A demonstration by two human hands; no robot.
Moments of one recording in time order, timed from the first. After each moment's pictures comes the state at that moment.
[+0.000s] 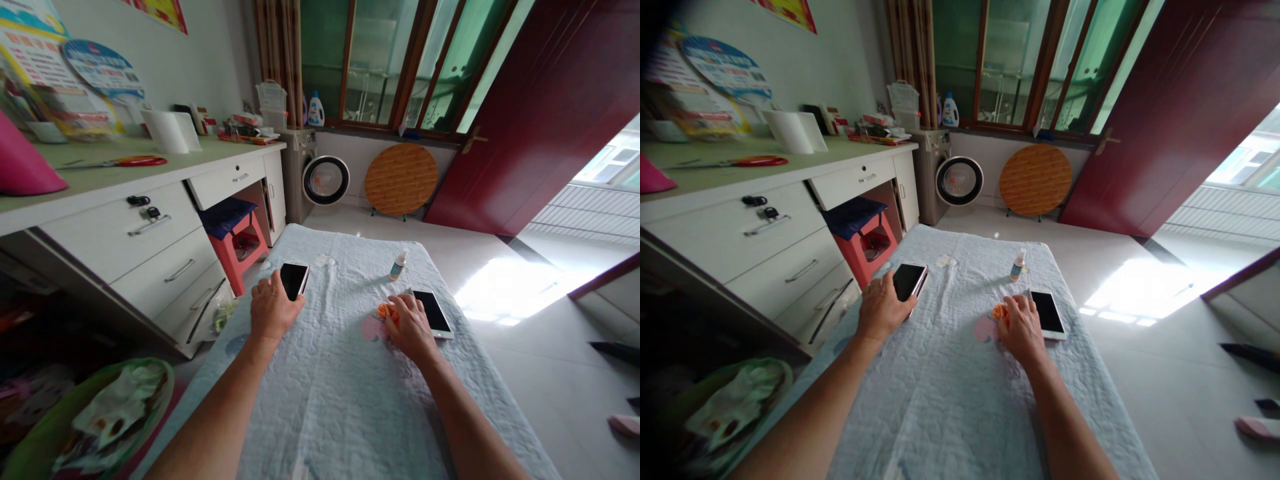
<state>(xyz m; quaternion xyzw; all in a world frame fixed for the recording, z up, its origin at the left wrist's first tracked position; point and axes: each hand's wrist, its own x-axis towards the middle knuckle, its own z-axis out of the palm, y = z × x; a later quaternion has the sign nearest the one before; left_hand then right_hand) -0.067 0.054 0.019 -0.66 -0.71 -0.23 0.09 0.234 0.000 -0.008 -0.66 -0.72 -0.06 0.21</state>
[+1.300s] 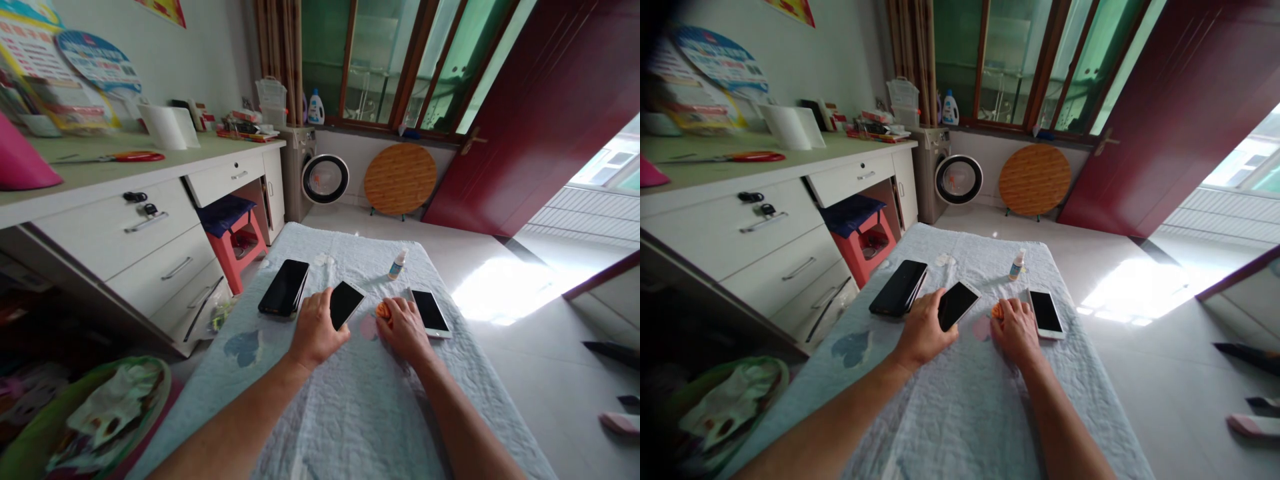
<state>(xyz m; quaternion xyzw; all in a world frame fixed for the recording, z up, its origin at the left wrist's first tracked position) 0.002 0.013 0.007 -0.77 -0.54 -0.33 -0.07 0.225 -0.002 -0.006 -0.67 -0.73 -0.02 0.17</state>
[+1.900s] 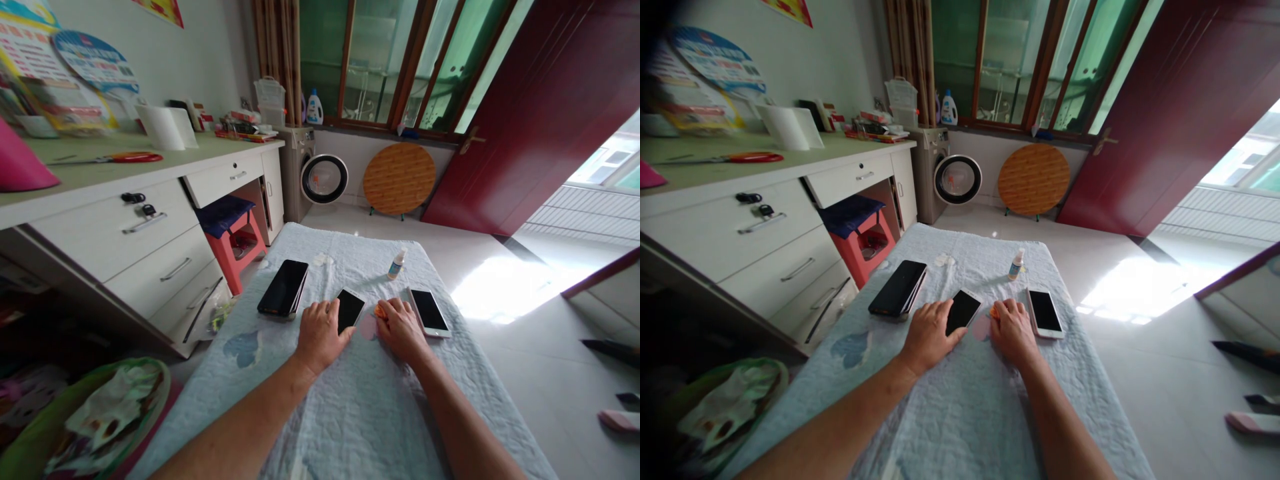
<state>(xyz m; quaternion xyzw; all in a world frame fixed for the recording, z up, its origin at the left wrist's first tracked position) 0.010 0.008 0.000 -0.81 -0.54 -0.24 -0.04 0.217 -0.004 0.002 -0.66 -0.74 0.00 0.14</state>
